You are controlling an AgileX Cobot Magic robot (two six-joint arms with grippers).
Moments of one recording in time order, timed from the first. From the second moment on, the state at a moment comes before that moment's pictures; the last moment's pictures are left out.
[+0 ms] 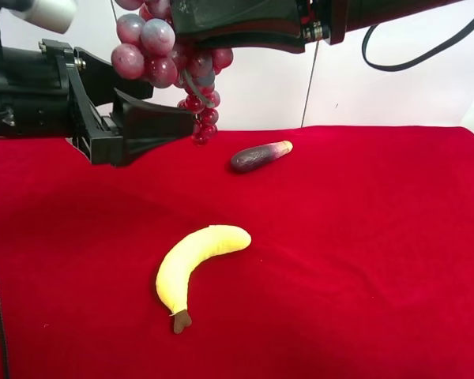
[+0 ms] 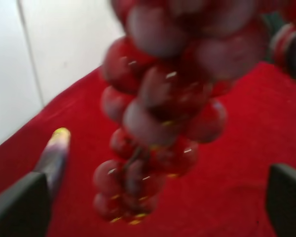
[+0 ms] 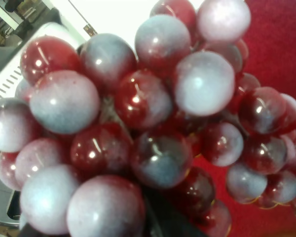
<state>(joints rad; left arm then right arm) -0.45 1.16 -0.66 -1.73 0.45 1.88 0.49 1.30 -1.10 1.30 0.90 -0.98</state>
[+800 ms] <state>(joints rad) -0.45 1.16 -0.67 -1.74 0.49 1.86 0.69 1.30 -1.10 1.30 0.69 -0.99</state>
